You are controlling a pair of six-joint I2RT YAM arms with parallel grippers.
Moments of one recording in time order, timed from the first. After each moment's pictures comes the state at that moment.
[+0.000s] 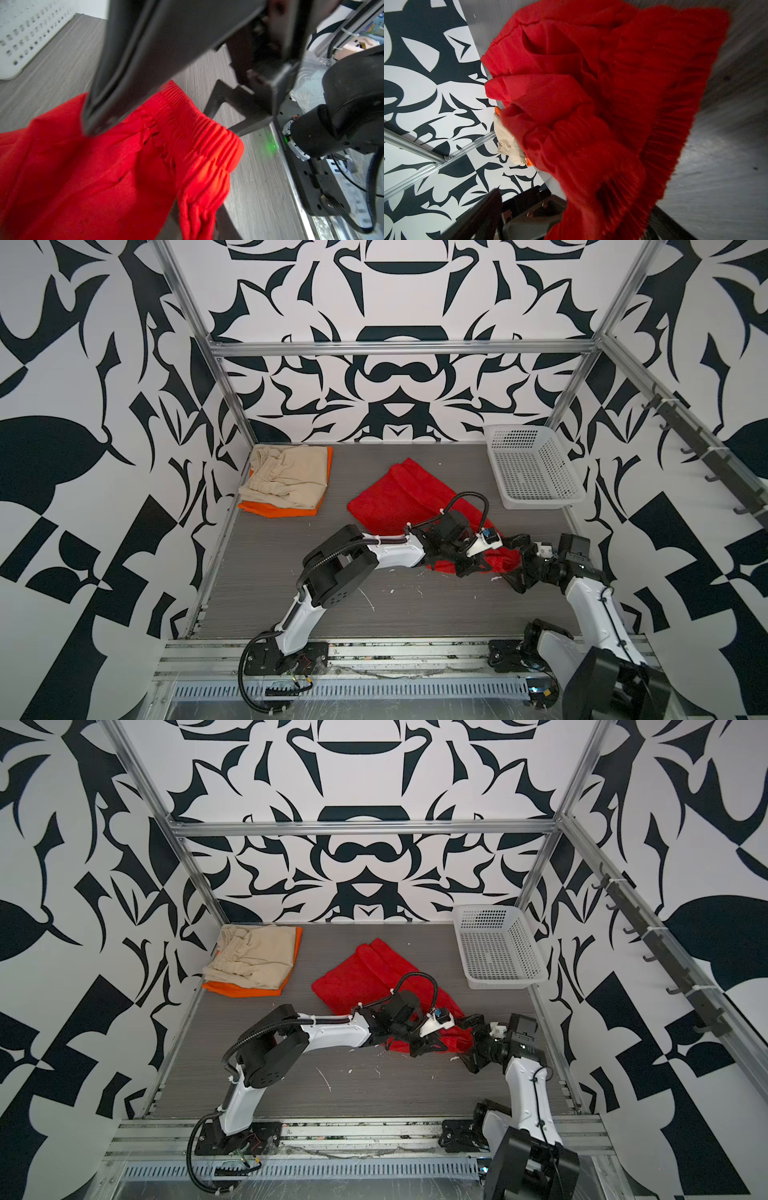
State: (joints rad) left arm -1.08 2.12 1.40 0.12 0.60 0.13; right arm -0.37 0.96 0.44 -0.57 -0.83 0.94
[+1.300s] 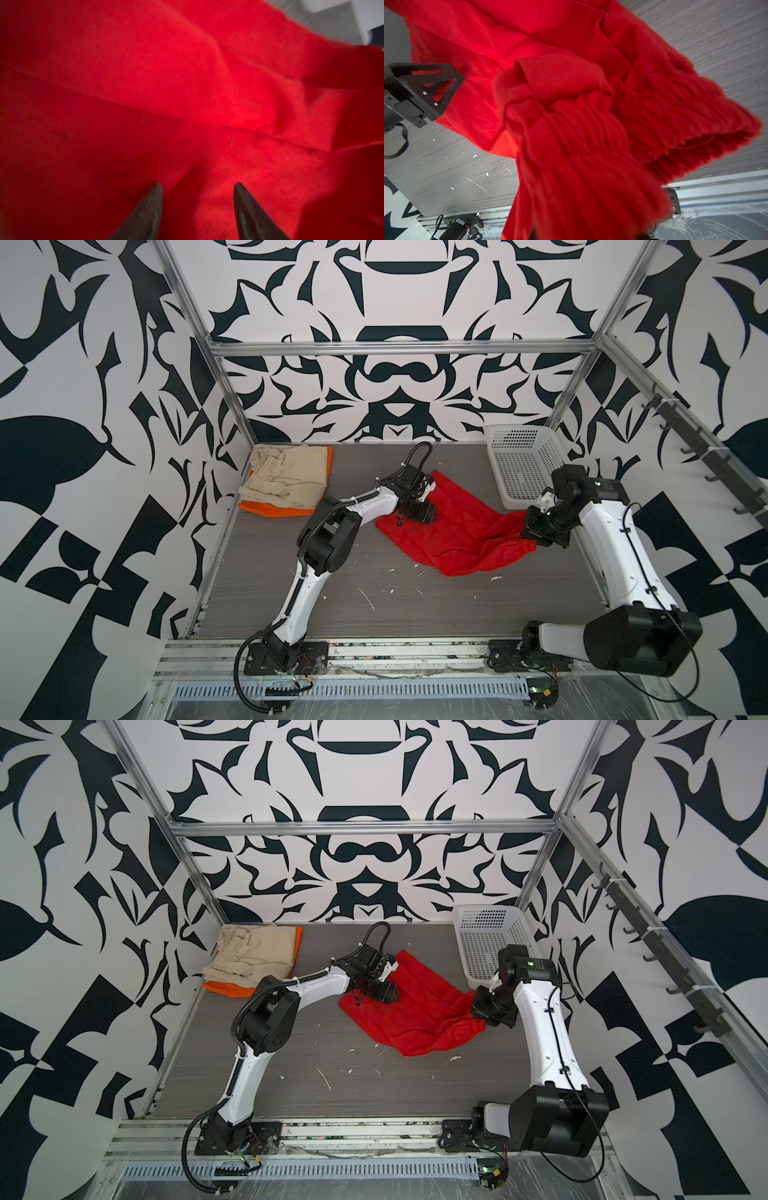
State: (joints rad) left arm -0.70 2.24 1.65 -0.40 0.36 -0.22; right arm -0.13 1.31 1.31 -1.43 -0.22 0.32
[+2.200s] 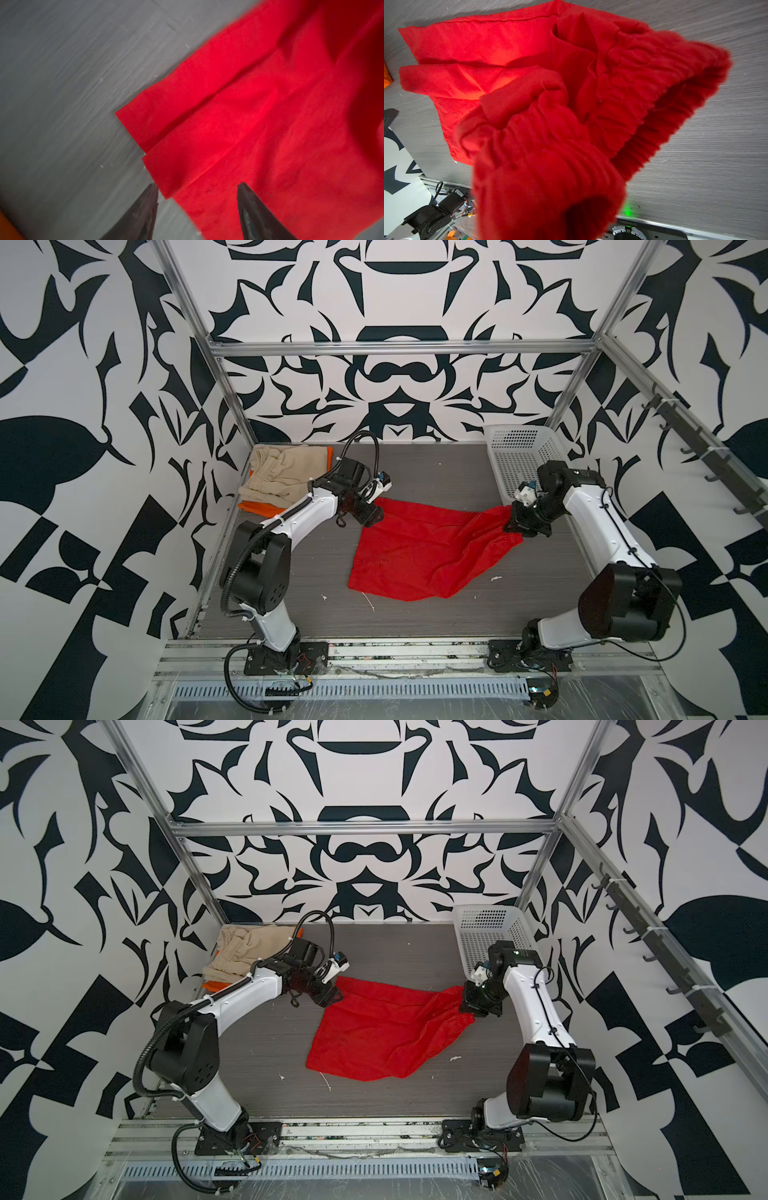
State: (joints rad) left arm -0.45 1.74 1.27 -0.60 0.33 0.52; right arm -0.11 1.47 1.31 -1.33 -0.36 0.15
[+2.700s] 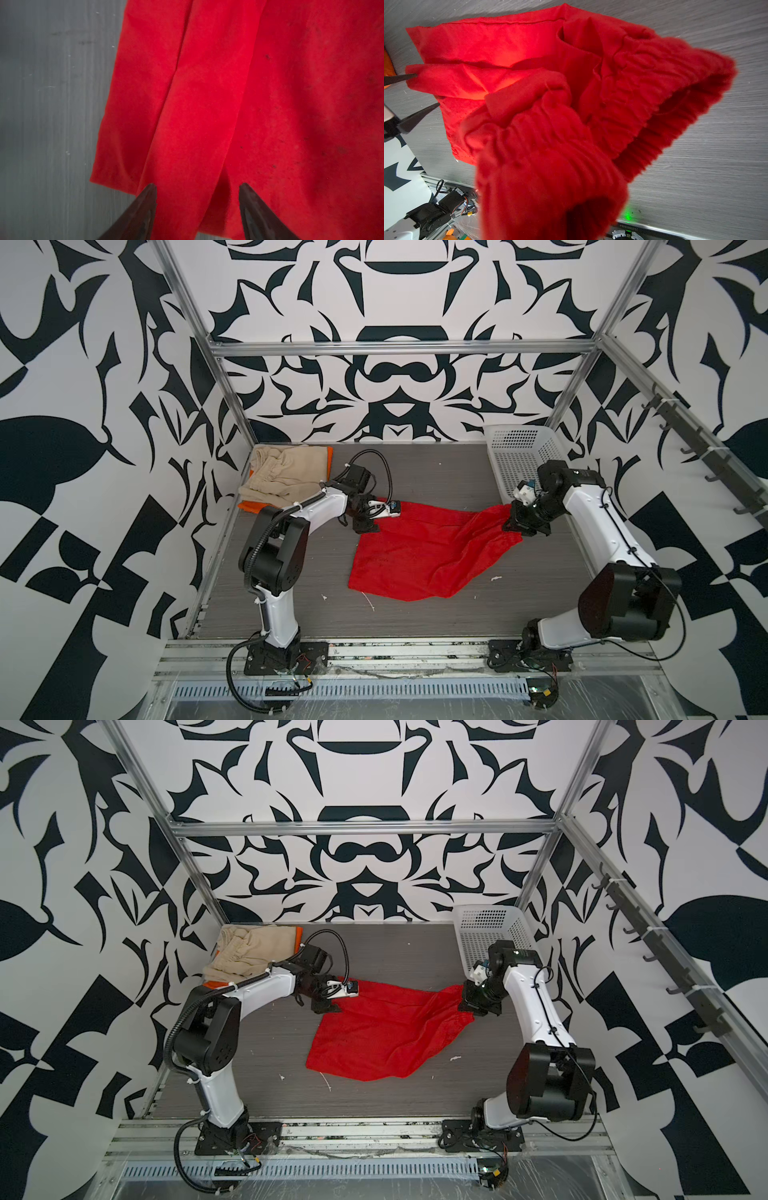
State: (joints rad) left arm -0.46 1.89 1.28 -0.56 0.31 1.14; right arm -0.11 1.47 1.31 -1.31 -0.38 0.13
